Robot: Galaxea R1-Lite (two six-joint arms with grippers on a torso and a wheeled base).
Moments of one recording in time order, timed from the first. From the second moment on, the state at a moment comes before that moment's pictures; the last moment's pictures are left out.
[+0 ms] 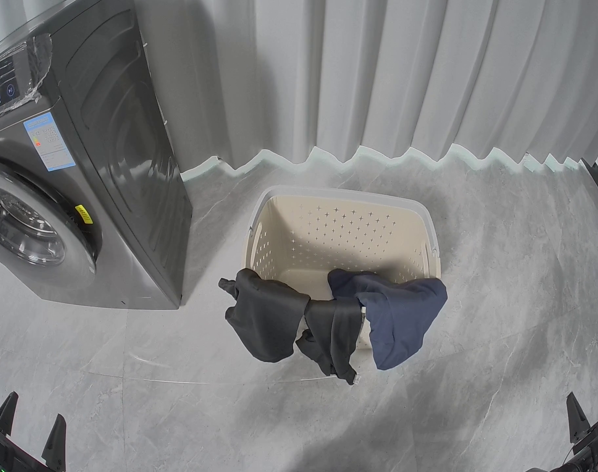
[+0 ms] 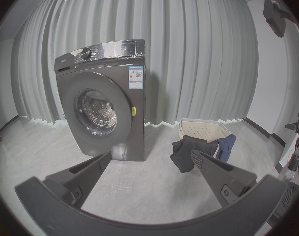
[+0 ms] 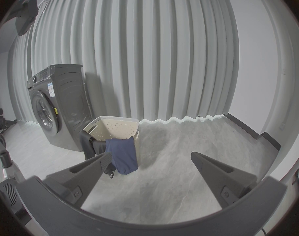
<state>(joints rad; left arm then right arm) 0.00 0.02 -0.02 0.00 0.02 -0.04 0.00 0.02 -0.02 0.00 -0.01 0.00</state>
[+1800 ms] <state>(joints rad) 0.00 0.02 -0.02 0.00 0.02 -0.04 0.00 0.02 -0.02 0.00 -0.01 0.00</state>
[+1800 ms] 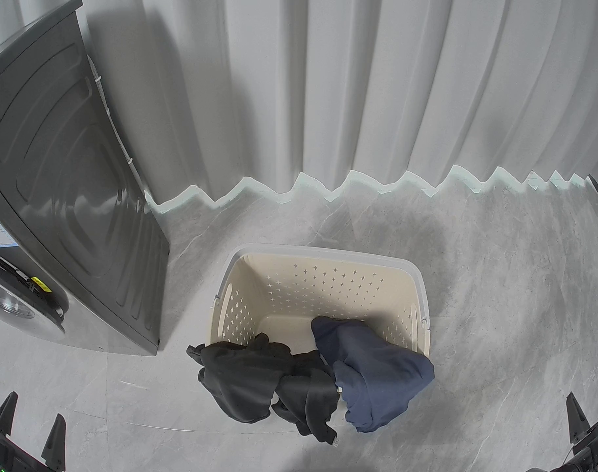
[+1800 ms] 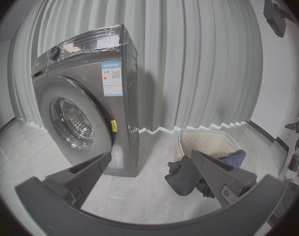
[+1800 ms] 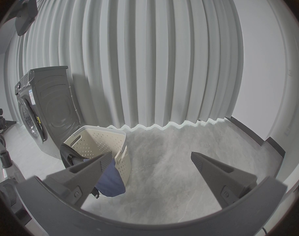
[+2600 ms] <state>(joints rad) 0.00 0.02 -0.02 0.00 0.02 -0.04 0.00 0.02 -0.02 0.00 -0.01 0.00</state>
